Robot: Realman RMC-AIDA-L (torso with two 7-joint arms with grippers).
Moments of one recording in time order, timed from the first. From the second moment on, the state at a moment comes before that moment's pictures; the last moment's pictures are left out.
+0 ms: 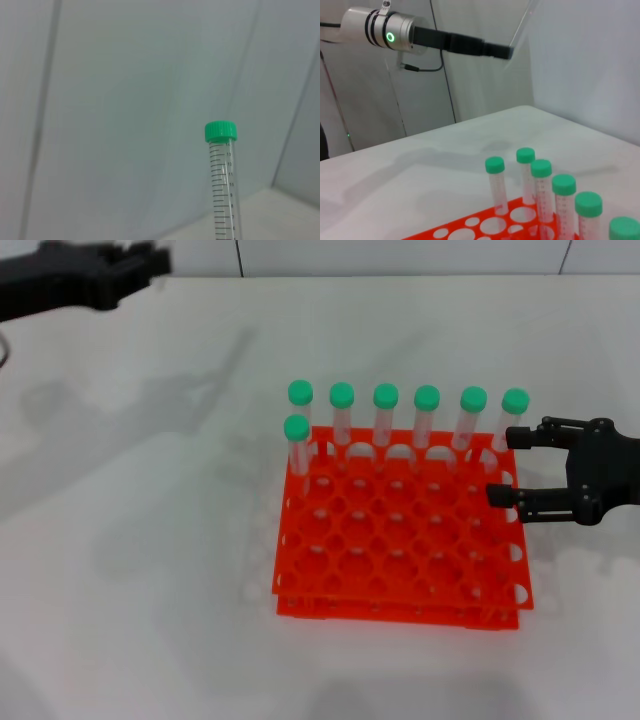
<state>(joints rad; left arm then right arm) -0.58 -2.04 0.59 0.93 1.93 1.47 -1.73 0.35 2.01 -1.08 -0.93 -1.72 -1.49 1.45</state>
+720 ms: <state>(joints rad) -0.70 -2.07 0.89 0.80 1.77 1.42 -1.59 0.35 2.01 -1.05 -0.94 -1.70 -1.49 1.42</state>
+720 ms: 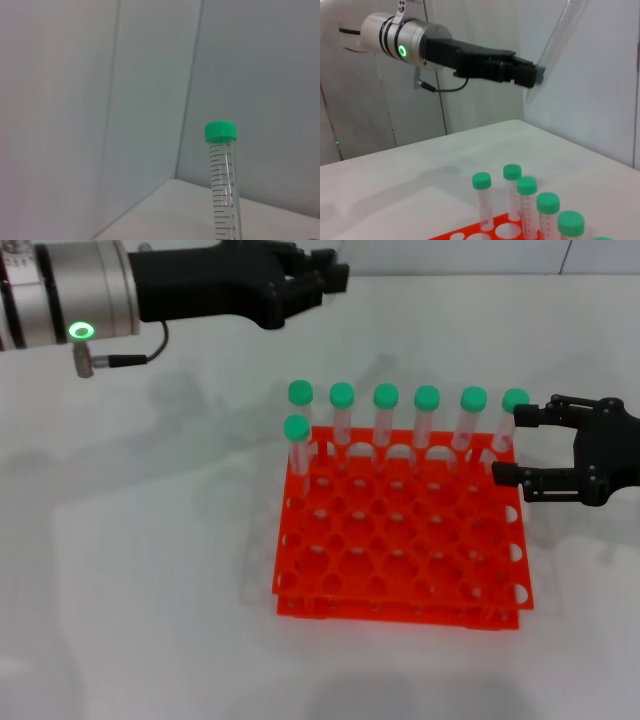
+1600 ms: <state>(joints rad) -0.75 -2.07 0.96 0.66 1.77 1.50 -1.50 0.35 2.01 -0.98 -0.95 -1.70 -1.48 1.41</state>
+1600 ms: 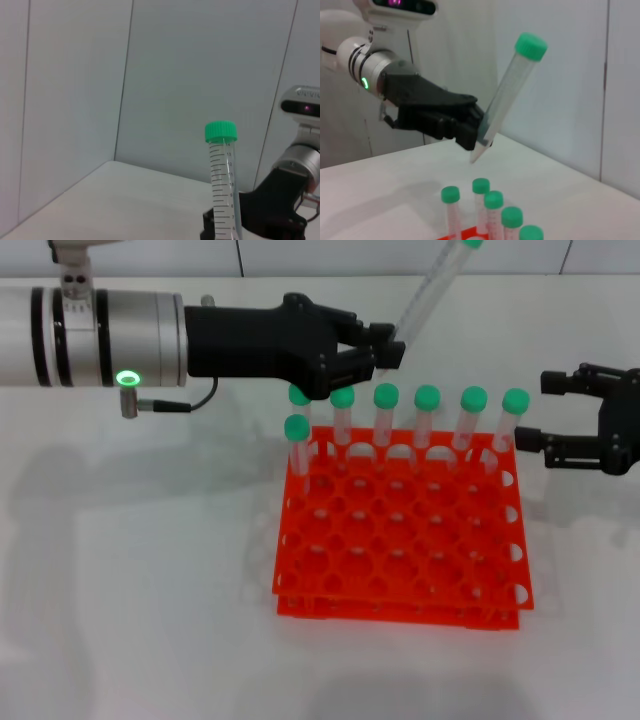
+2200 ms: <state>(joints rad) -0.75 -2.07 0.97 0.61 1.78 1.49 -1.47 0.35 2.01 -0.92 -0.99 -1.65 -1.48 1.42</state>
